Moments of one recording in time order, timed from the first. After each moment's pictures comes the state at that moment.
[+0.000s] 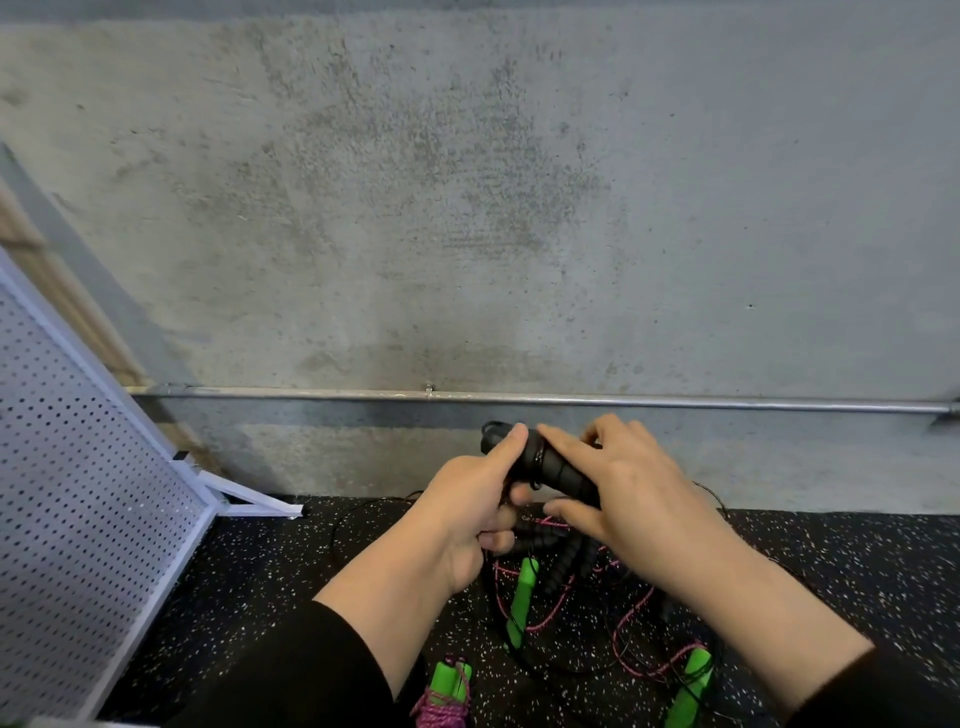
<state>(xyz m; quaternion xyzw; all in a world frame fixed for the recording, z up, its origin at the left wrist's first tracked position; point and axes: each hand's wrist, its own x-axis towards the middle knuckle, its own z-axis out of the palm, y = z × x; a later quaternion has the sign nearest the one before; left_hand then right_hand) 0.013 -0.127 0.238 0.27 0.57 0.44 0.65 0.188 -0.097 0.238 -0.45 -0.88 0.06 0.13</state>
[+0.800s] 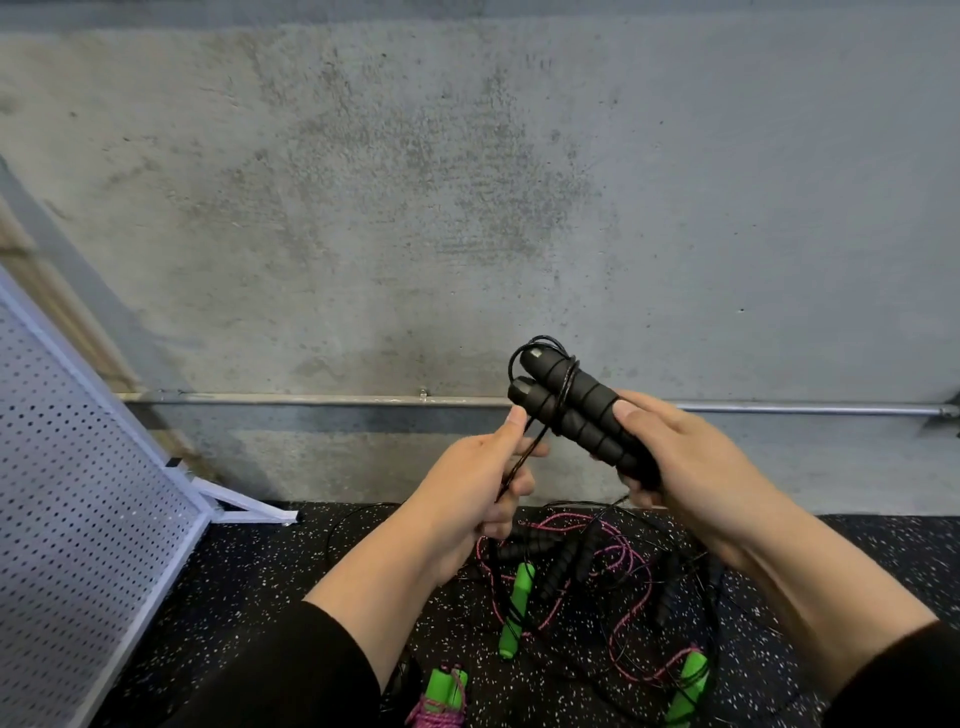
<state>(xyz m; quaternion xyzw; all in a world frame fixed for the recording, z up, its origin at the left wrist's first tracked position) 0.010 -0.123 0.249 0.38 0.55 0.43 0.61 0.210 -0.078 0.261 -0.48 -0.58 0.54 0.36</state>
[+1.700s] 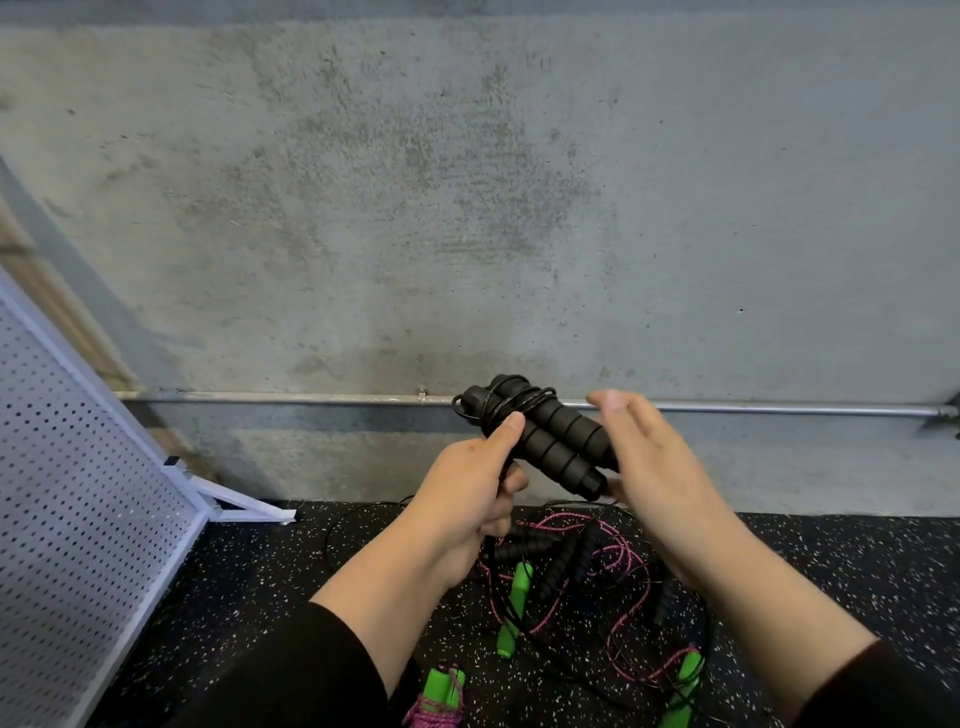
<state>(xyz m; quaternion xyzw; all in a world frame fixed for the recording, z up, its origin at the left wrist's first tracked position) 0.014 -0.119 0.236 0.34 0.55 0.47 0.61 0.184 -0.095 0.254 -0.51 -0.56 0.51 0.41</state>
